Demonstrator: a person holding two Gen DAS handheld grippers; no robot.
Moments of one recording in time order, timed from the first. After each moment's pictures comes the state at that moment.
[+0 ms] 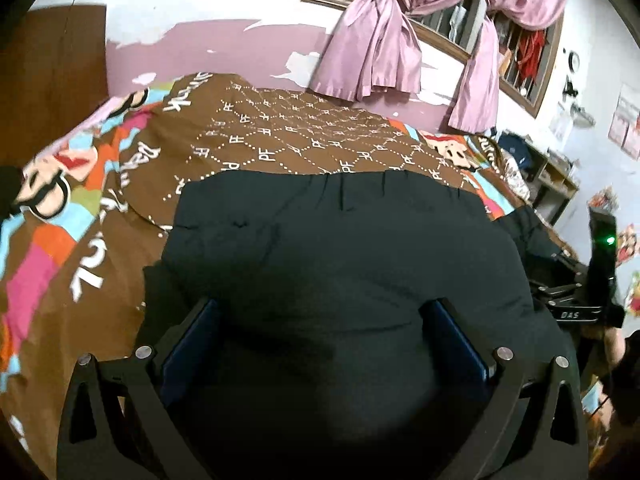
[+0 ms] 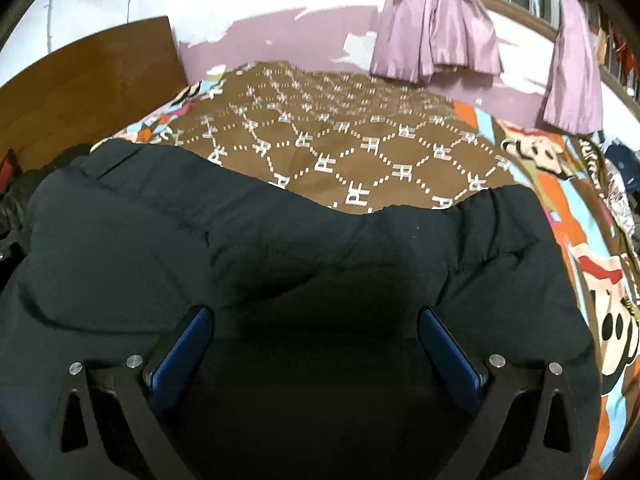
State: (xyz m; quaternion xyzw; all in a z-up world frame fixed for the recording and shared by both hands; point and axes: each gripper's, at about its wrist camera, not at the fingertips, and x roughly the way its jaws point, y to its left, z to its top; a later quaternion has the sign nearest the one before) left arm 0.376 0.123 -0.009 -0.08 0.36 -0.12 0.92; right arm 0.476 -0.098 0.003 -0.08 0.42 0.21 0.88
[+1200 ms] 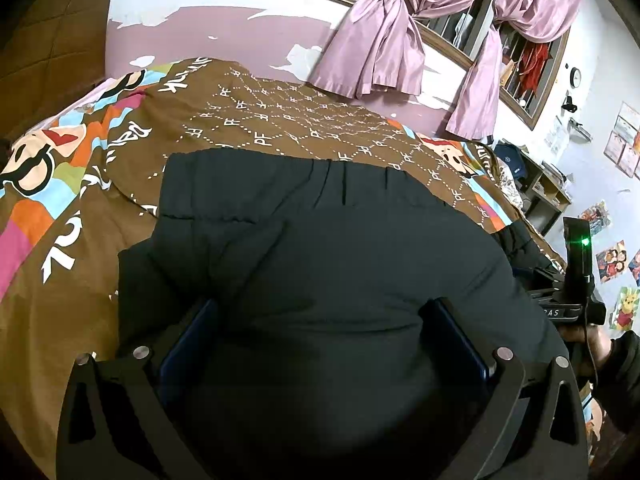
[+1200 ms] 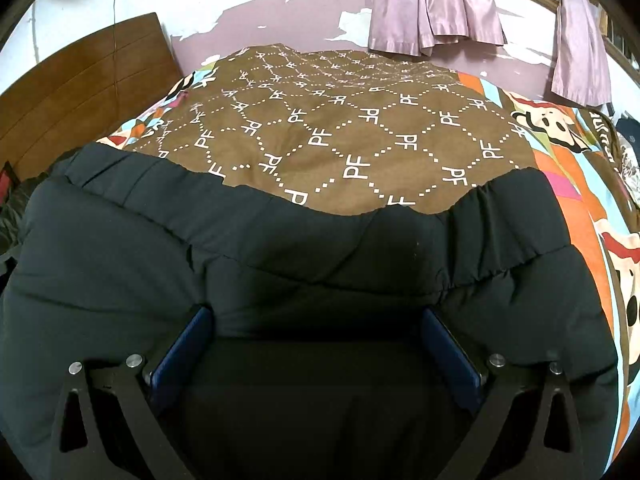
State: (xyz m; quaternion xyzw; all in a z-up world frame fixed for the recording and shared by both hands) left arm 0.391 0.127 -0.022 -0.11 0.36 -0.13 0.92; right arm 0.487 -0.102 -0.021 -0.05 0.43 0.21 0.87
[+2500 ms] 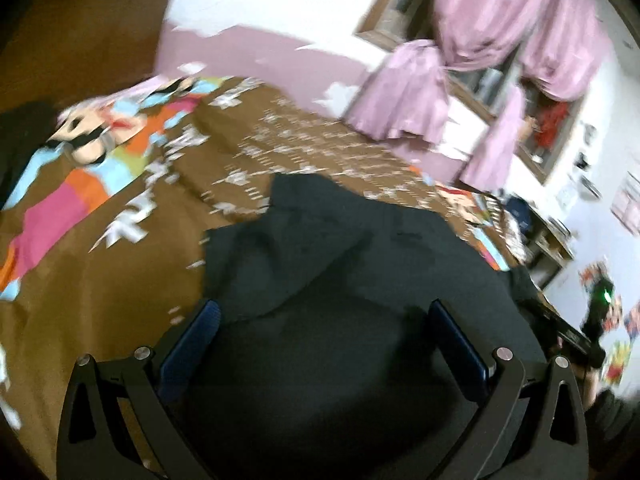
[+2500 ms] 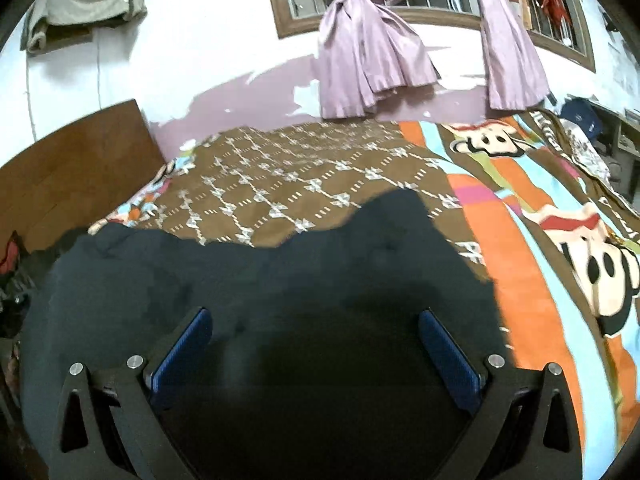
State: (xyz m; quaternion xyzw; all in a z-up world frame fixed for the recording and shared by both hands) left arm 0.338 0.187 -0.001 -0.20 0.32 -0.06 0.93; right arm 0.425 -0.188 0.027 0.02 0.33 0.16 0.93
